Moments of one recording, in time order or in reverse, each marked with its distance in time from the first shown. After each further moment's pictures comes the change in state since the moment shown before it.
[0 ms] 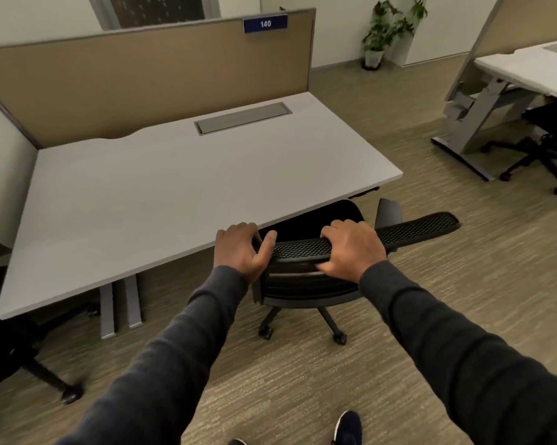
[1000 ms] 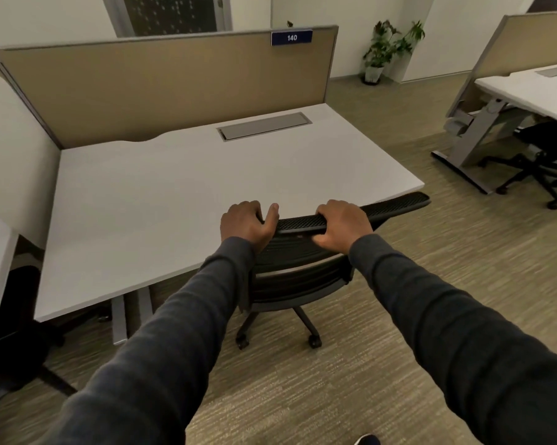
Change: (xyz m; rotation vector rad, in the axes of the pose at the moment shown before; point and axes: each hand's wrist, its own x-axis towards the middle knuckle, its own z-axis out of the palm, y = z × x) left_hand 0.044 -0.109 -0.064 -0.034 0.075 -0.120; right_hand 0.092 -0.119 -0.015 0.097 -0.049 0.090
